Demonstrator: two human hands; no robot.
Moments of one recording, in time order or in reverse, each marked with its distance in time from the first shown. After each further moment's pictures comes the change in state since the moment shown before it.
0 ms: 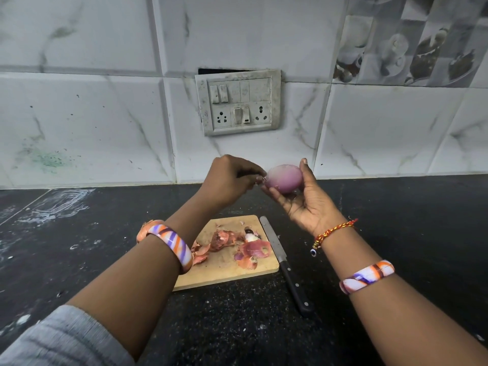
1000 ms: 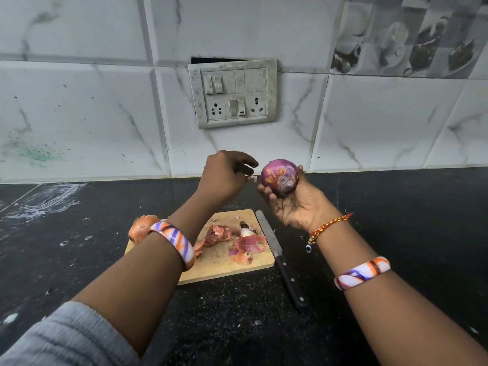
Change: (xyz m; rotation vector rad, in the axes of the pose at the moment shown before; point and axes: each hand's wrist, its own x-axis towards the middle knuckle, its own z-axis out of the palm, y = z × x) left_hand 0.002 -0.006 0.013 -0.023 0.075 -0.116; right_hand 0.001 0.002 -0.003 -0.088 -0.022 0.224
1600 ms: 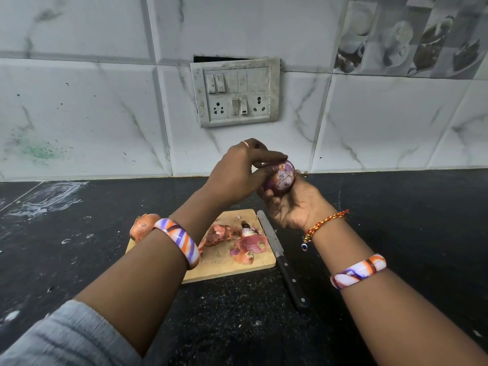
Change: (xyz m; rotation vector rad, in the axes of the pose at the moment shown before) left_hand 0.002 0.016 0.002 0.089 -0.088 0.308; right_hand 0.013 0.002 0.008 -0.078 0.021 0.078
